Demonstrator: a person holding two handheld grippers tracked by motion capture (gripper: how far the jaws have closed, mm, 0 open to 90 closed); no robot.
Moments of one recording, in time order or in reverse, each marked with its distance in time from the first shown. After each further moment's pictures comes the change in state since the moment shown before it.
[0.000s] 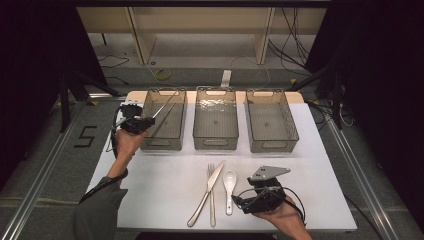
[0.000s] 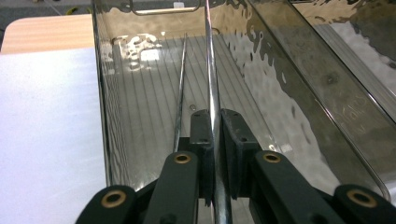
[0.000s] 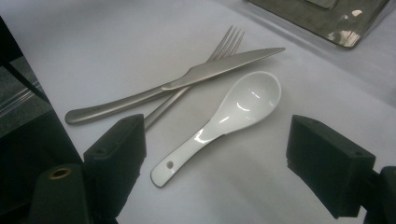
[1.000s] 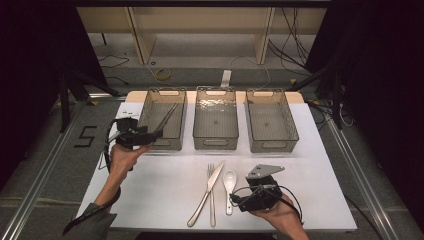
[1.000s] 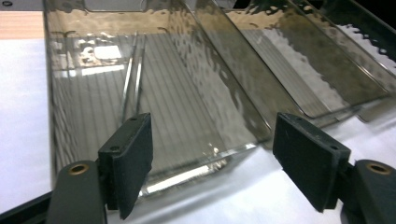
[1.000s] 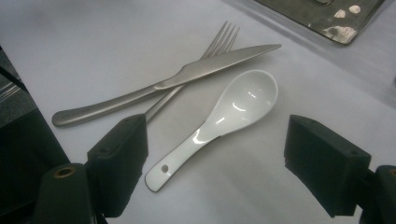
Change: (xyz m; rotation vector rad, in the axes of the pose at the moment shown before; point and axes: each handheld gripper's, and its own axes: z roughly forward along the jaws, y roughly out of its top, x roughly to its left) left arm -0.024 -0.038 -0.052 -0.060 -0.165 0.017; right arm 0.003 0.008 0.008 0.038 -0.041 0.000
